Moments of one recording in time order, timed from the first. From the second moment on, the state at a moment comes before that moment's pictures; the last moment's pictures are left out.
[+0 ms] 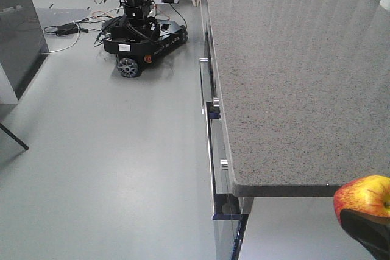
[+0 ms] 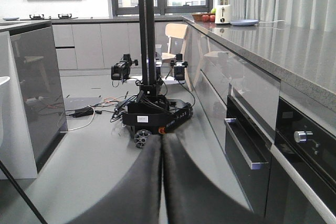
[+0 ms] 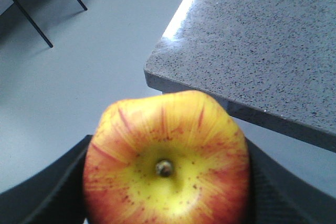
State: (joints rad) left arm 0.00 -0.01 0.02 0.02 0.06 -0.06; right arm 0.36 0.55 -0.65 0.09 0.84 0.00
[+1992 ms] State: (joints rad) left arm 0.00 -0.01 0.02 0.02 0.06 -0.06; right arm 0.36 0.55 -0.65 0.08 0.85 0.00
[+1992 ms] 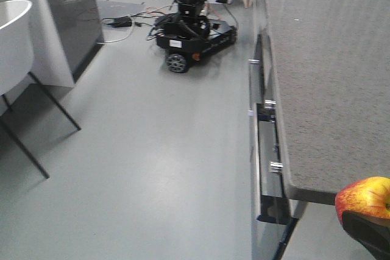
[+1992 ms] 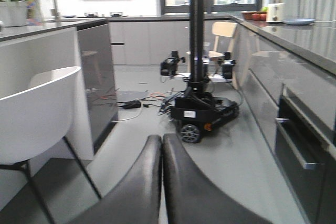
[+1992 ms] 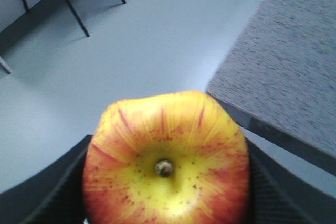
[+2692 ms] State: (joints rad) left arm 0.00 -0.01 0.02 0.02 0.06 -0.06; right arm 0.36 0.55 -0.65 0.08 0.85 0.00
